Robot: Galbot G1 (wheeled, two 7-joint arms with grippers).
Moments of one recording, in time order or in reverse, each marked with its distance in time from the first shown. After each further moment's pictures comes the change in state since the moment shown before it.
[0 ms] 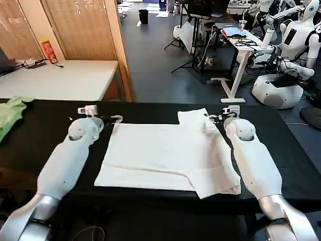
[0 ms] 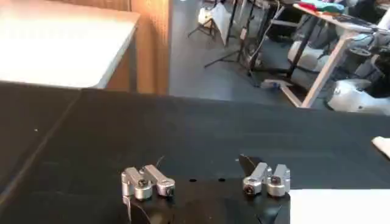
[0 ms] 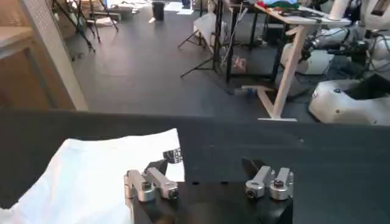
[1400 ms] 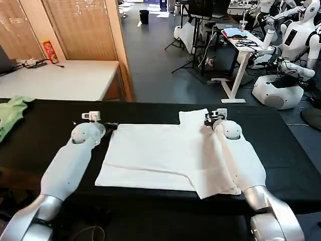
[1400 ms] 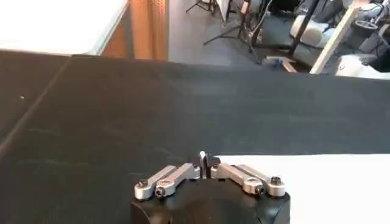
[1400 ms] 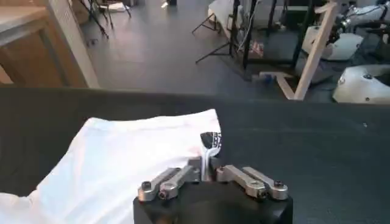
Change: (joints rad) left arm 0.018 -0.009 0.002 0.012 0.060 0.020 0.058; right arm -0.004 0.050 0.018 -0.078 -0.089 0.114 -0.065
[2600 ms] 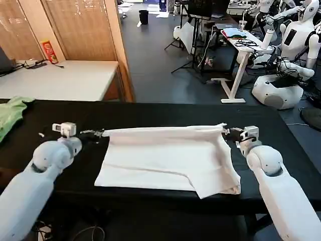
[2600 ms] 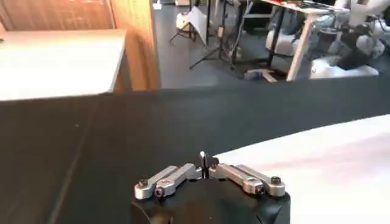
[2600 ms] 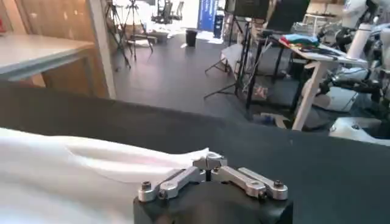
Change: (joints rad) left arm 0.503 0.363 -0.201 -0.687 -0.146 0.014 -0.036; right arm -0.603 -0.364 0.161 0.846 0.173 -0.136 0.036
